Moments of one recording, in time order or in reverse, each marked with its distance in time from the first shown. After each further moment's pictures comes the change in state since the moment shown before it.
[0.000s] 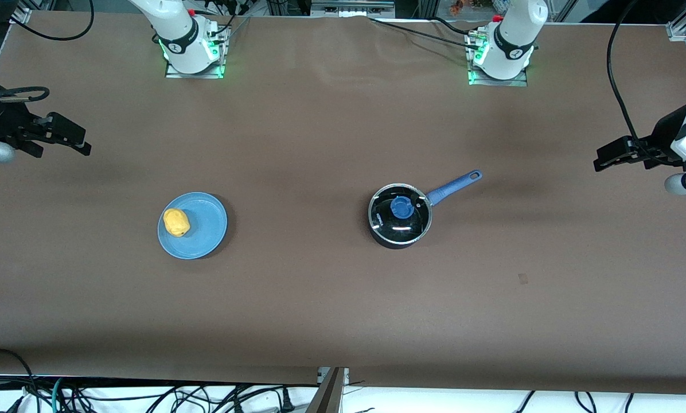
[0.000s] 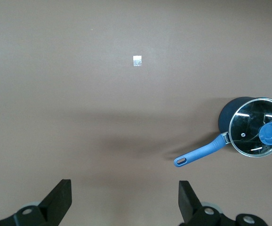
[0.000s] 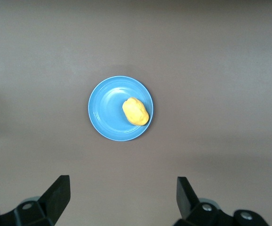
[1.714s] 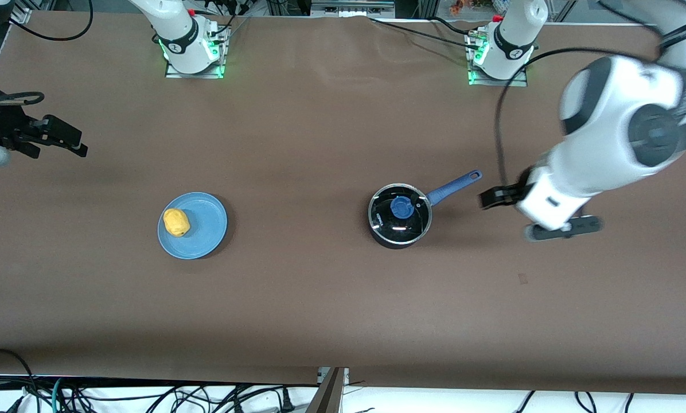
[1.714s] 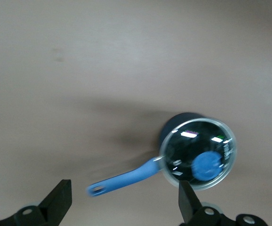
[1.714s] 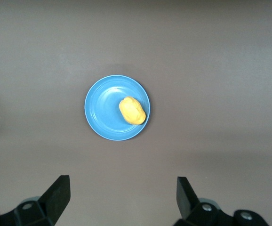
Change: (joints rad) left arm -0.273 0.234 -0.016 0.001 -0.070 0.254 -0.374; right arm -0.001 0.007 -0.014 0.001 0.000 -0.002 0.000
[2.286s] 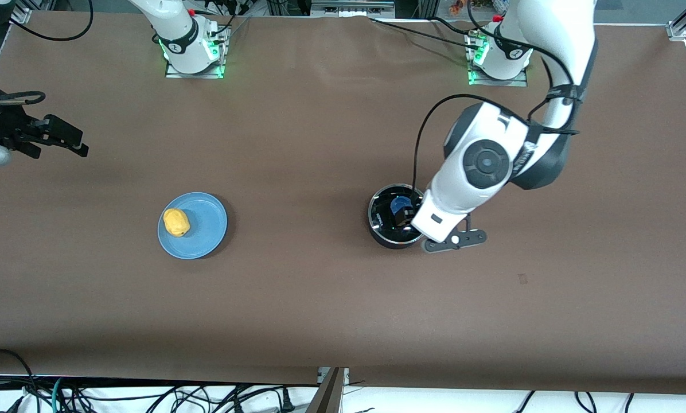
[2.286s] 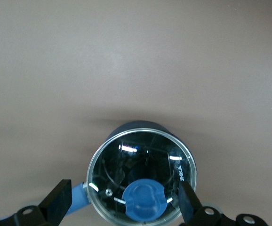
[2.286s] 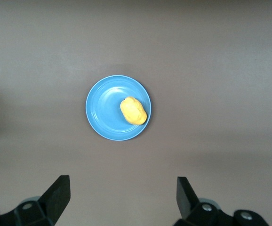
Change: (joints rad) left arm -0.172 0.169 -0.021 -0.003 0.072 0.228 -0.154; right arm 0.001 0.000 0.004 0.001 0.001 0.000 0.000
